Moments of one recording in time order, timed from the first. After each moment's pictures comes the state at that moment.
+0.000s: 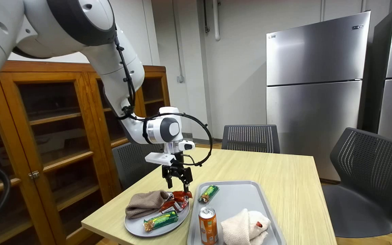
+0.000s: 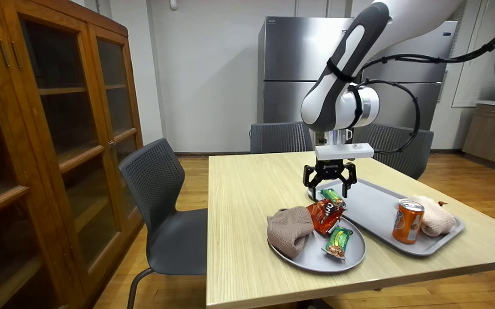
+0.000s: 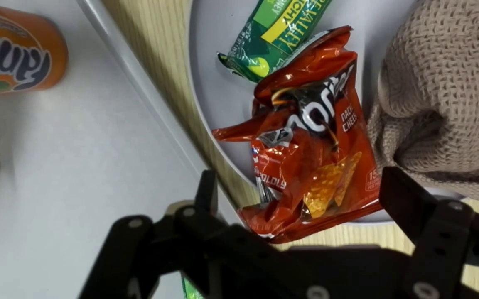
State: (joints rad) arm 0.05 0.65 -0.08 -1.92 -0.02 2.46 0.27
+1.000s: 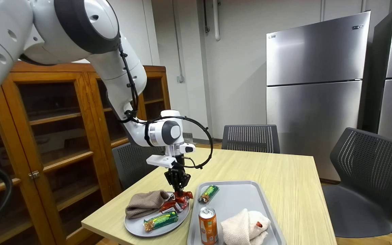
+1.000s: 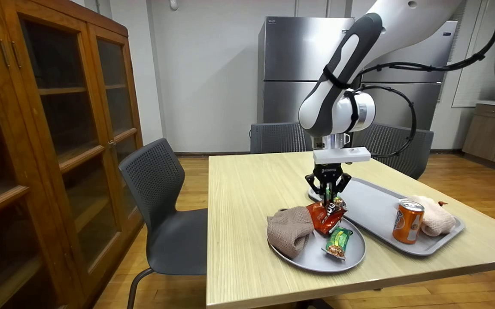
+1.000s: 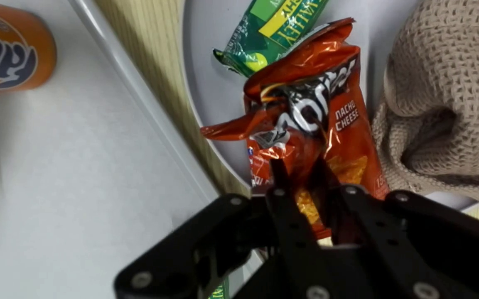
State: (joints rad) arm 0.05 0.70 -0.08 -1.88 -0.01 2.45 0.27
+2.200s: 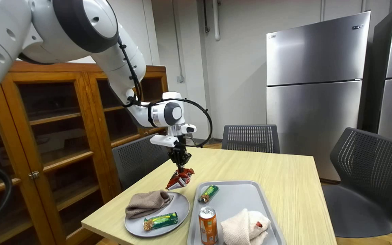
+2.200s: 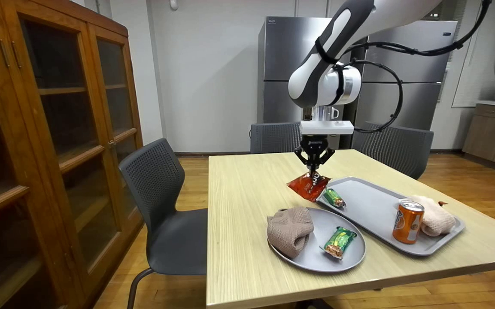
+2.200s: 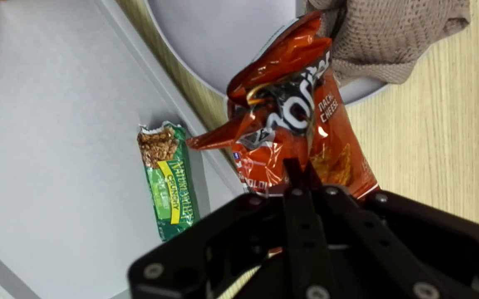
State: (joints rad) arm 0.05 0.69 -0.07 -1.69 0.02 2.35 0.27
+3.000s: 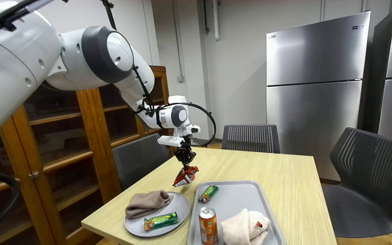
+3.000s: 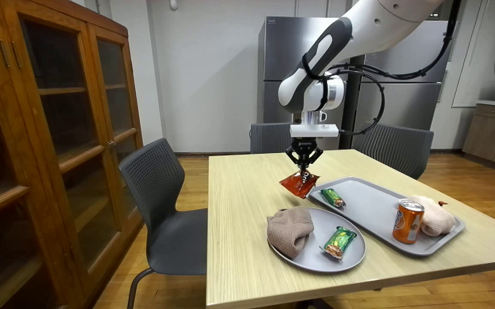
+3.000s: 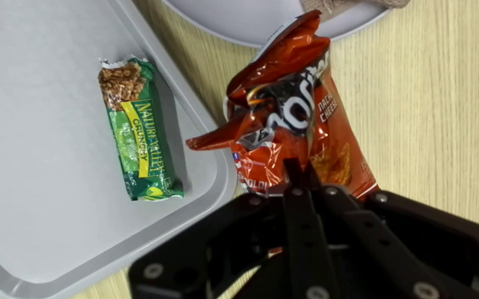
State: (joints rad) arm 0.05 0.89 -0.08 -1.38 0.02 2.26 0.27
